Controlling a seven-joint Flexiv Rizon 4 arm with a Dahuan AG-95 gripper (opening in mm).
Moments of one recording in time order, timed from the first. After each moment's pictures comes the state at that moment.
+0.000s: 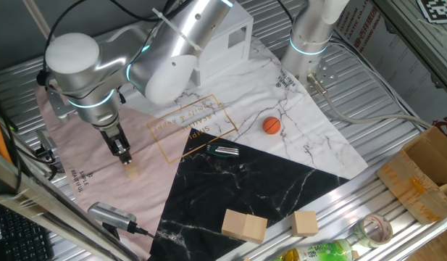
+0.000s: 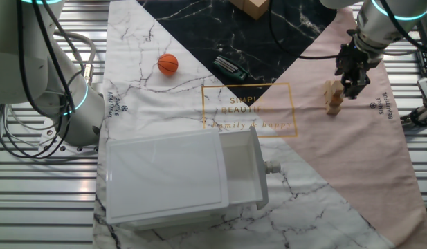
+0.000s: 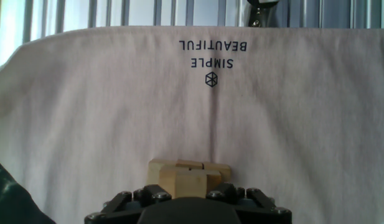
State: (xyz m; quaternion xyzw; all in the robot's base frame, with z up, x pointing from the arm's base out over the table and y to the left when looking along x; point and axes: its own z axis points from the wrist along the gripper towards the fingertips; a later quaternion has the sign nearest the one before) arm 0.690 0.061 0.093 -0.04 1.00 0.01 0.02
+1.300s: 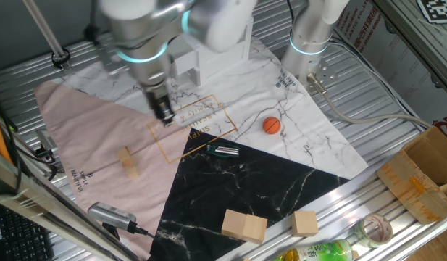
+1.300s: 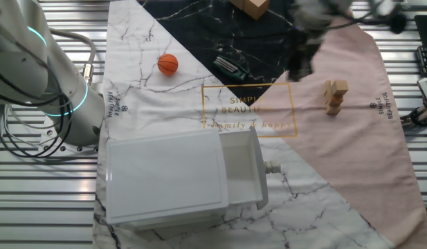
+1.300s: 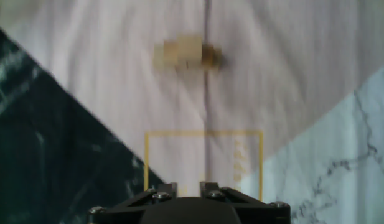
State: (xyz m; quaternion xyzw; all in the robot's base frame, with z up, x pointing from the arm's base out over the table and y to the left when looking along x) arm 0.526 0.053 0.148 -0.04 1.00 0.00 0.00
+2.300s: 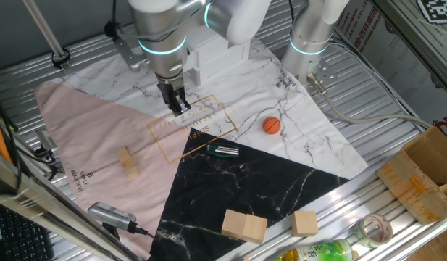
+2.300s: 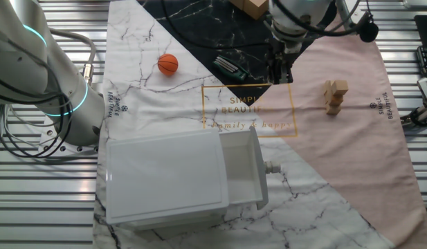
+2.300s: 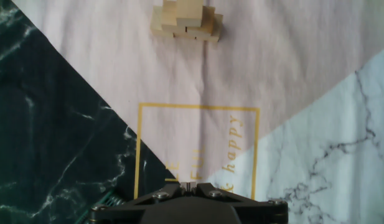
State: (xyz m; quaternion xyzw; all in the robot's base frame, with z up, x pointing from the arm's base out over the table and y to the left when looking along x) arm 0.502 0.044 0.140 -0.05 1.00 0.00 0.01
